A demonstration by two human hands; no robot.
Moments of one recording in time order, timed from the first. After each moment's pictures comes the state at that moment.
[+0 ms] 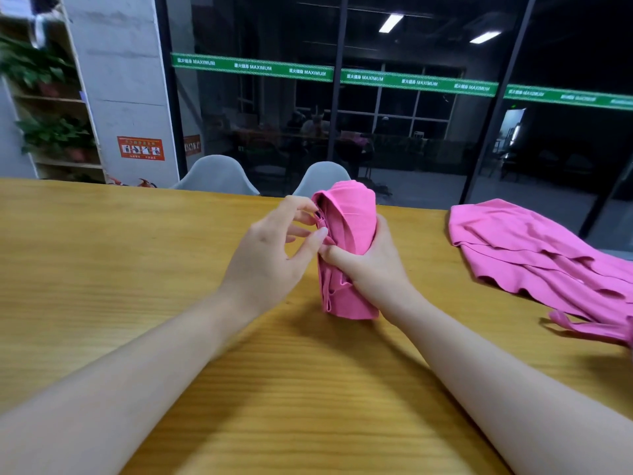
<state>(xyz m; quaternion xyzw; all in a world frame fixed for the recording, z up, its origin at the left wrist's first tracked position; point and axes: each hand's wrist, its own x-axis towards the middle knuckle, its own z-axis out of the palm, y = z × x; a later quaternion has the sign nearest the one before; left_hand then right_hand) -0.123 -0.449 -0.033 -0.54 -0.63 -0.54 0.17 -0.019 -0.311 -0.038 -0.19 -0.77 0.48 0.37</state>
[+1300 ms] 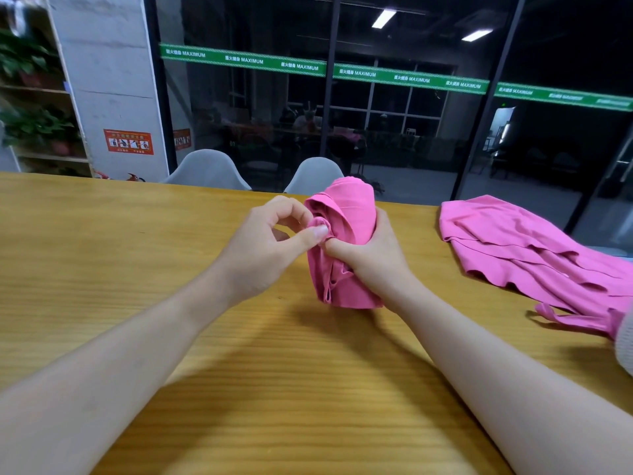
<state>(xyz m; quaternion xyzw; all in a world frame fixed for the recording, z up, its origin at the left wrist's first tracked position) -0.117 -0.457 -0.016 -0.52 -0.62 -0.58 -0.03 -0.013 -0.300 -0.032 -0.24 -0.78 0.45 0.37</state>
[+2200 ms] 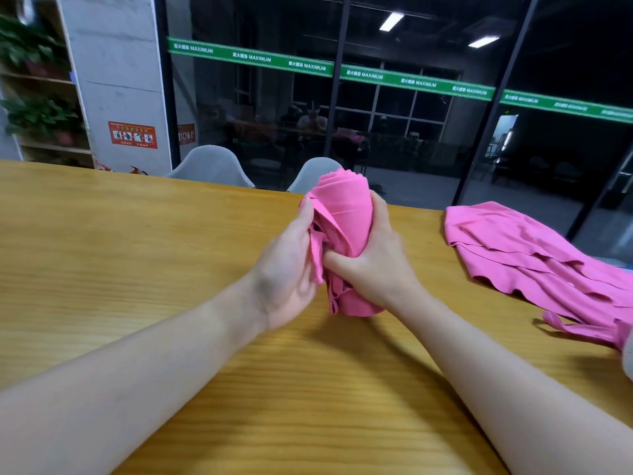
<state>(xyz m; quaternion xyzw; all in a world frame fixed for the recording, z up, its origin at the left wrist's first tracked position) -0.088 -0.441 -0.020 -0.34 -0.39 -0.75 -0.42 -0.008 -0.320 -0.026 -0.15 -0.86 0.33 0.37</state>
